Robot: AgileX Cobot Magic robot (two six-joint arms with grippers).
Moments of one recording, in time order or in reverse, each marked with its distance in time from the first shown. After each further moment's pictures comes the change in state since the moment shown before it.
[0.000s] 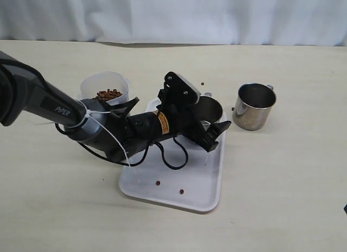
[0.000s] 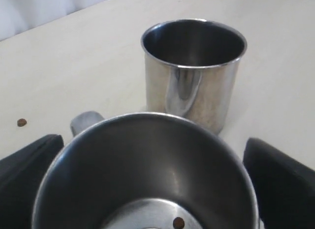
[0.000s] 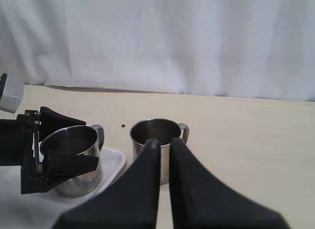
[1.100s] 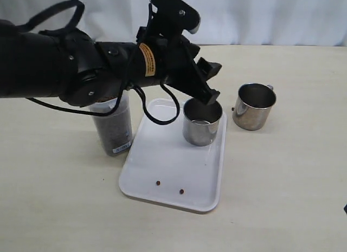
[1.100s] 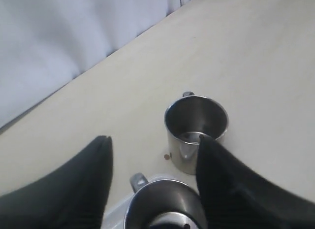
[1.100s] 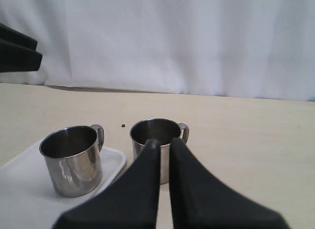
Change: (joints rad) left arm -0.042 -0.514 0.002 0.095 0.593 -0.121; right arm 0.000 0.000 0.000 0.000 0.000 0.000
